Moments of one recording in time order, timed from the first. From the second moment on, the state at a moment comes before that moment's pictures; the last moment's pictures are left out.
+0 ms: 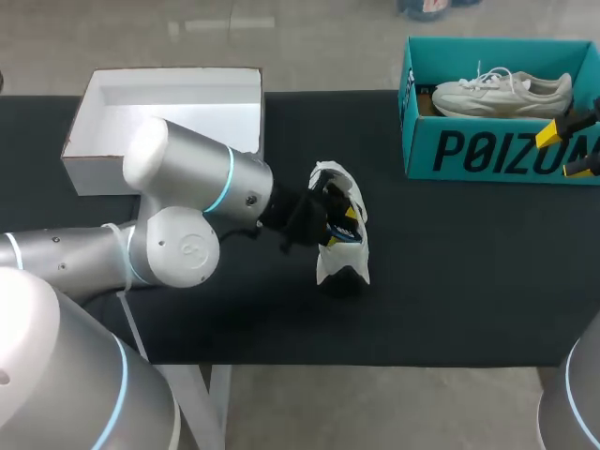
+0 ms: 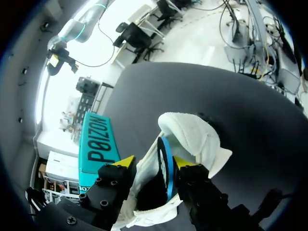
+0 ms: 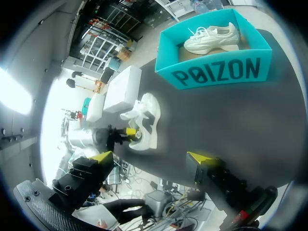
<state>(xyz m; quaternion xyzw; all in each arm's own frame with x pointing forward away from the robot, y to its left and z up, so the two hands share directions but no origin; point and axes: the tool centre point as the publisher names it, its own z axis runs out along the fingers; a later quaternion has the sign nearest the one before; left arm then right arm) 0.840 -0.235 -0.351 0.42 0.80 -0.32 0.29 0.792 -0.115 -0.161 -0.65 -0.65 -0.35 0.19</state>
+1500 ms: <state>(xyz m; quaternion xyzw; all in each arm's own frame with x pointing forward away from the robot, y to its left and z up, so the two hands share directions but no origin) 0.826 -0.217 -0.345 0.44 0.81 -0.29 0.27 0.792 -0.115 -0.161 -0.65 -0.65 -0.35 0.19</state>
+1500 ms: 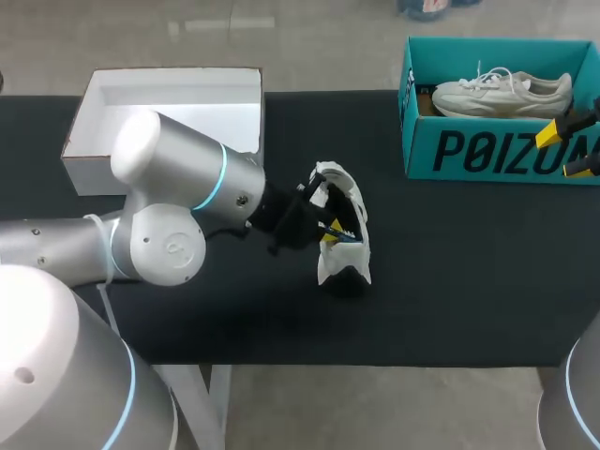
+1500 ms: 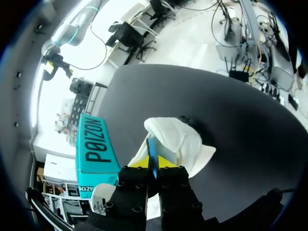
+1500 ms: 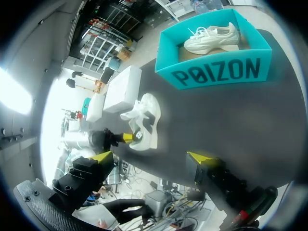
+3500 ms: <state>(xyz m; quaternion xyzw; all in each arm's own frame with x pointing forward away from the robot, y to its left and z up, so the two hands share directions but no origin) 0.822 -0.229 -0.382 0.72 0.67 -0.15 0.01 0.792 -0.115 -0.161 -0.65 -0.65 -0.35 0.19</state>
